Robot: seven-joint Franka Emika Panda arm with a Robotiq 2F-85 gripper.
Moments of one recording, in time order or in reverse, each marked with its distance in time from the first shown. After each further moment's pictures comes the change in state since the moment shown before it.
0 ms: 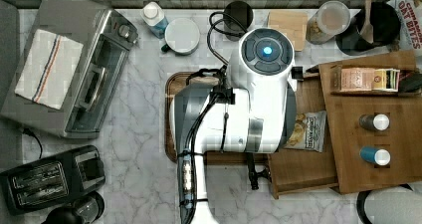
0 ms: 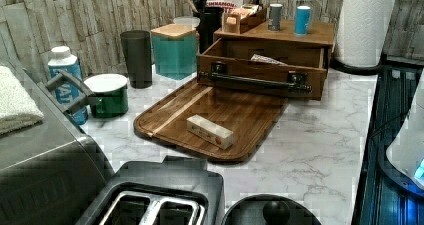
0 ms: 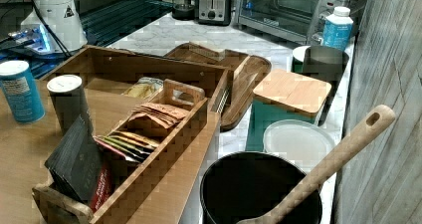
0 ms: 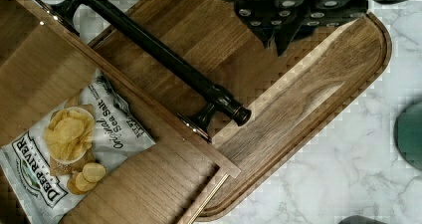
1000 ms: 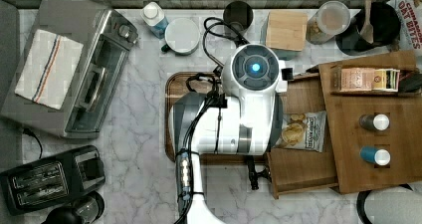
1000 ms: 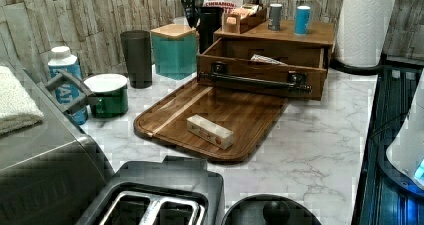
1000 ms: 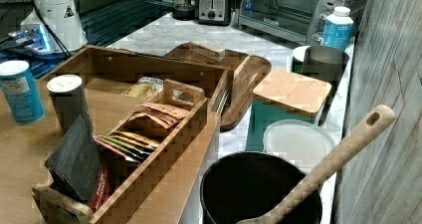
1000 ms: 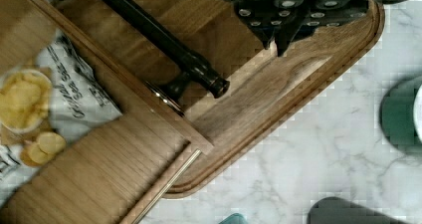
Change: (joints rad) arm 0.015 -0.001 0.006 -0.140 -0.005 0.240 -0.047
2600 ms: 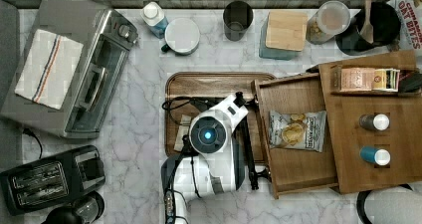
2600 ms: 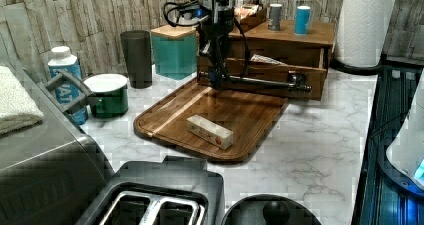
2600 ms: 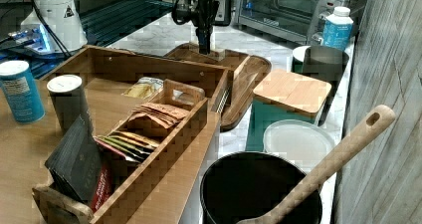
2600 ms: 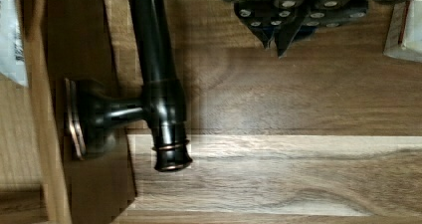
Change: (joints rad) arm 0.072 -0.046 0.029 -0.497 -0.191 0.512 -0.411
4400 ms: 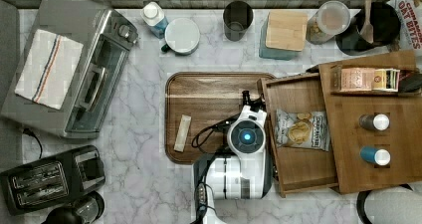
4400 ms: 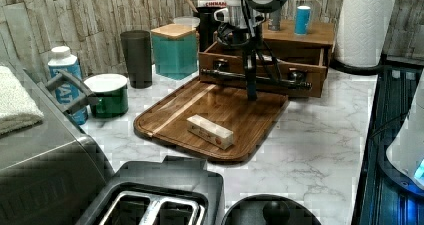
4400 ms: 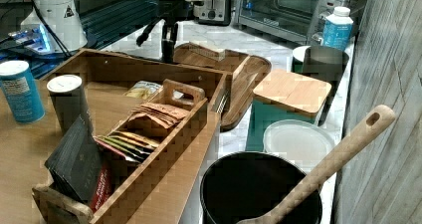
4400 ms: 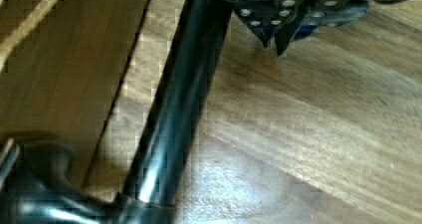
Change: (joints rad) arm -0.107 0.042 -0.076 -0.061 0.028 -0.072 -0.690
